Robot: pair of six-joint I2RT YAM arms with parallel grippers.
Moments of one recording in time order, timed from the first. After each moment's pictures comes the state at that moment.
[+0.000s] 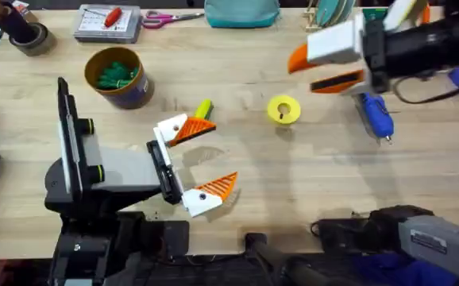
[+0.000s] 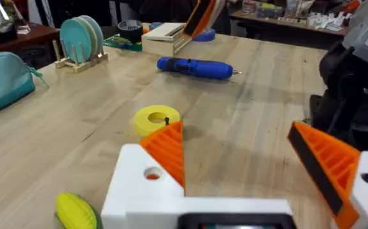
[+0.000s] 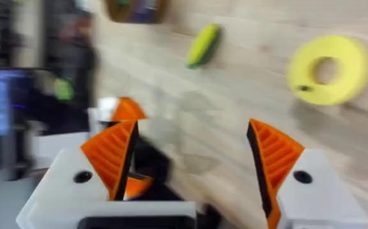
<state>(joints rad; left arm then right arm) 0.00 0.01 0.01 -0.13 1.16 0.07 0.10 1.23 1.18 -1.04 -0.78 0.27</state>
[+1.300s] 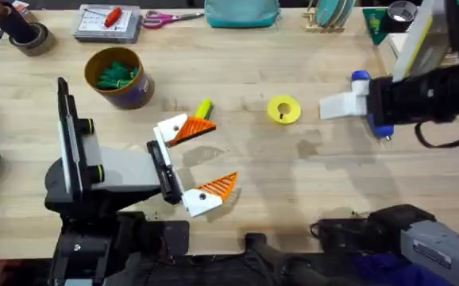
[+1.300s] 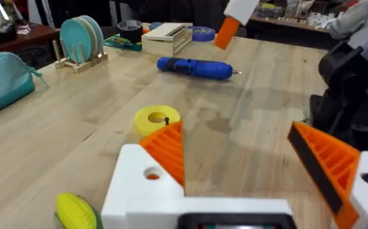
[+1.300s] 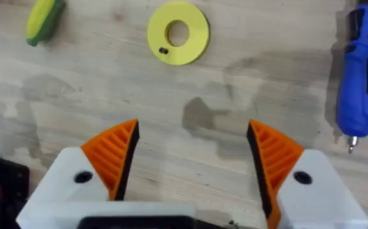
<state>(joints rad) 0.00 0.01 0.01 -0.13 1.16 0.07 0.18 1.03 1.06 -1.17 -0.18 0.13</state>
